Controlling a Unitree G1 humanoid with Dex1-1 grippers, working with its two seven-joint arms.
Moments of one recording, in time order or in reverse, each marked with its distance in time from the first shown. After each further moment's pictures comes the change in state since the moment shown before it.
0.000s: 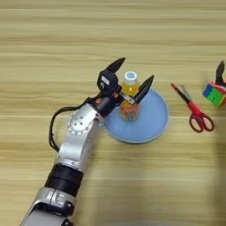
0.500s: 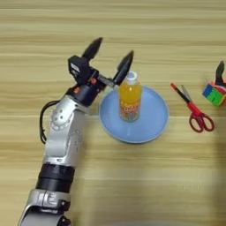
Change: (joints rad) left arm -0.041 0.018 0.169 -0.089 -0.126 0.028 0.054; right arm 0.001 0.000 0.003 -0.002 -0.003 0.002 0.002
